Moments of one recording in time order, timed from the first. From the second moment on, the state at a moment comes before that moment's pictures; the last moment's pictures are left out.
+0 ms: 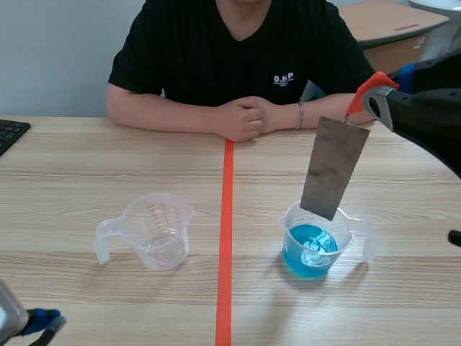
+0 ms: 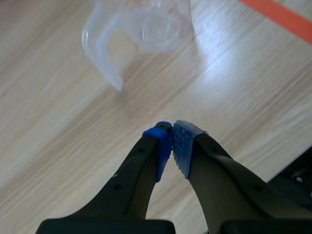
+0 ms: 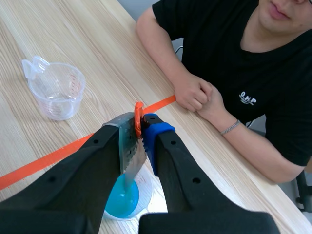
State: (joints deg) left arm 55.1 -49.2 12.8 111.0 -3.8 10.5 -5.0; right arm -35.2 28.5 23.5 136.3 19.8 45.4 -13.8
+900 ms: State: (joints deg) left arm 71.3 -30.1 3.6 111.0 -4.0 10.5 -2.8; right arm -35.2 34.3 23.1 129.5 16.5 45.4 -2.9
